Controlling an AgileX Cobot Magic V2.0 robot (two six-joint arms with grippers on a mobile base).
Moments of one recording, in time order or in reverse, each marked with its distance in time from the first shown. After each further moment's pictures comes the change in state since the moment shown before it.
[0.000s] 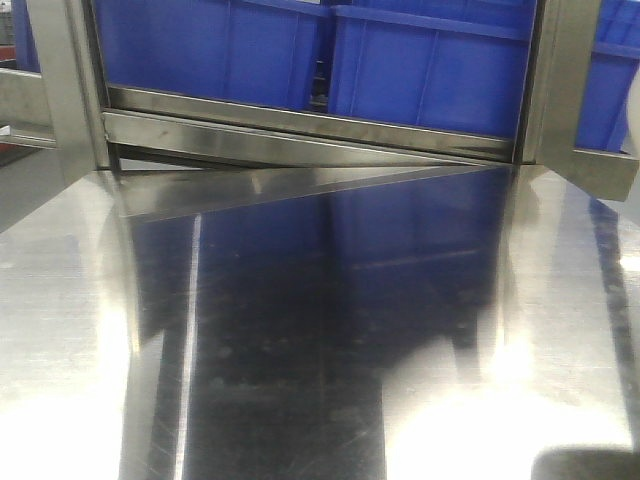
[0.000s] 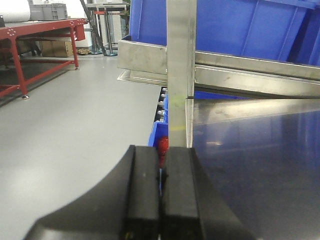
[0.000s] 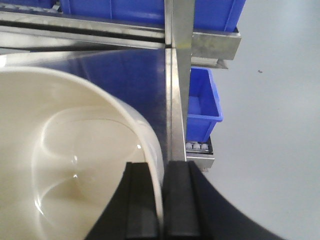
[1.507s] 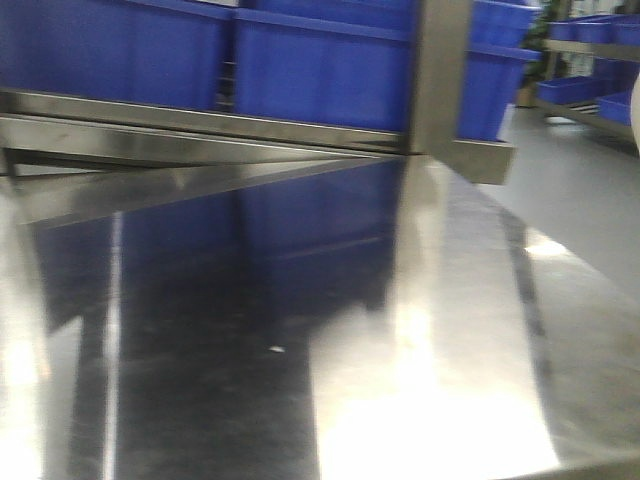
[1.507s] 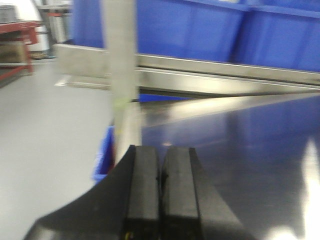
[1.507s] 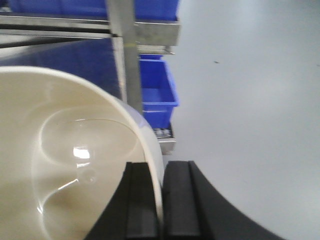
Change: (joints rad) left arm 0.000 0.000 0.000 0.000 0.000 0.000; right arm 0.000 -0.006 0.000 -0.002 0.008 0.000
